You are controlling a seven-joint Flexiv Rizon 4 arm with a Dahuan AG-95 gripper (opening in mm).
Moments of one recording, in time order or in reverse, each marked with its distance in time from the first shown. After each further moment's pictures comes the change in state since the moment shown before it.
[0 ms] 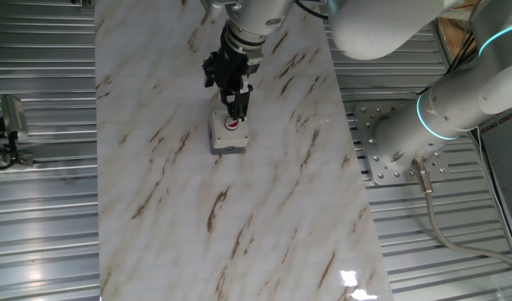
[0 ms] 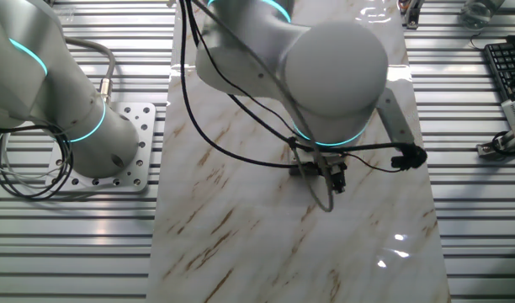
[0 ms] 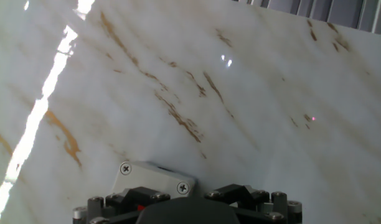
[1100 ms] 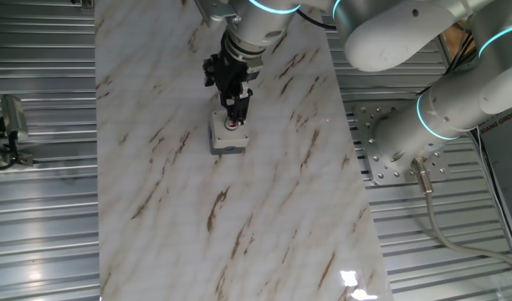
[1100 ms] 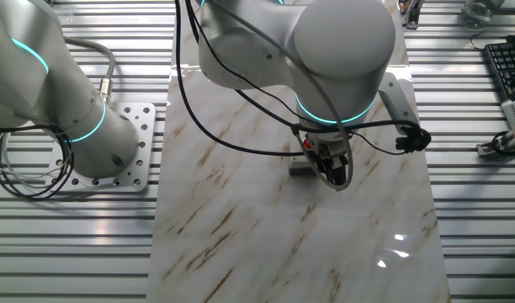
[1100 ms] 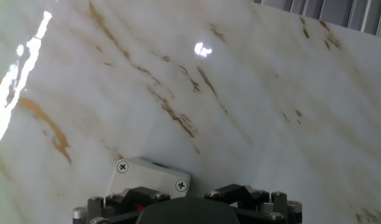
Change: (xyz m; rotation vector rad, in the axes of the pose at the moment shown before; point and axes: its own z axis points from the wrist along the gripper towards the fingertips) arm 0.001 0.000 -0.001 0.066 0.061 0.008
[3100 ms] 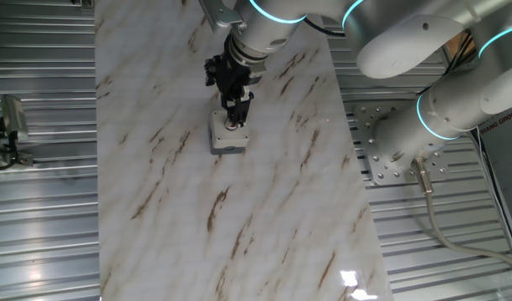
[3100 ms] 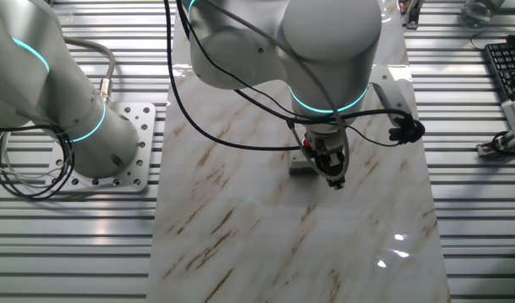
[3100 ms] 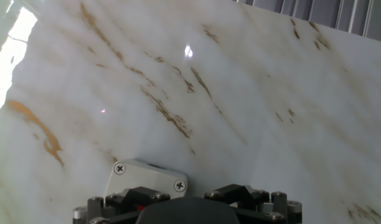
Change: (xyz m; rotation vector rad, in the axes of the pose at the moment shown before) arm 0.001 0.000 0.000 0.050 -0.003 -0.004
